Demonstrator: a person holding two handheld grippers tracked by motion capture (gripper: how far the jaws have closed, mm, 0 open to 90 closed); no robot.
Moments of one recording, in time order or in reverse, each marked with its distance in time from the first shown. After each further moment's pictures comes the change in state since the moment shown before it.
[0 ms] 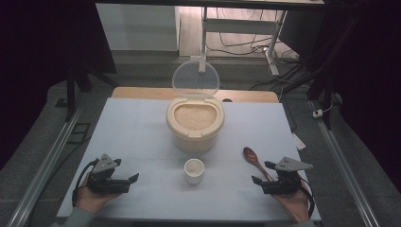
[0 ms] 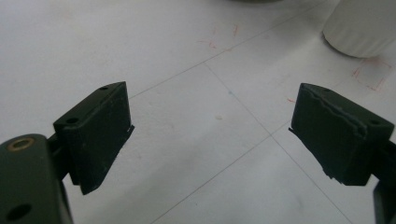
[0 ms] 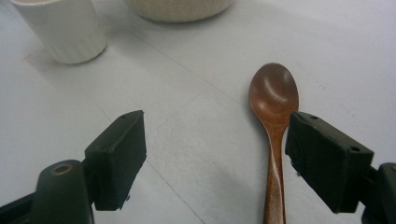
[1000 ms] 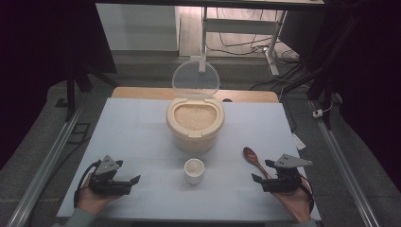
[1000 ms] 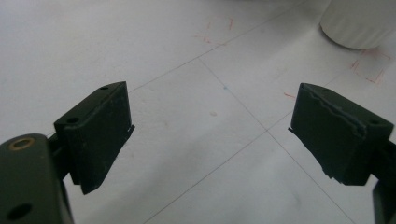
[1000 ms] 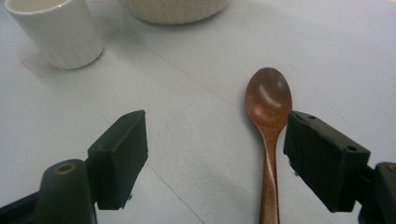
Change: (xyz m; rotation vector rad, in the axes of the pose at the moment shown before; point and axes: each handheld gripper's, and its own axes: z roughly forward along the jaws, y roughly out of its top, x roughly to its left) left arm -0.005 -0.001 0.003 0.010 -0.002 0.023; right arm 0.006 0.017 -0.005 0.050 -0.033 0.006
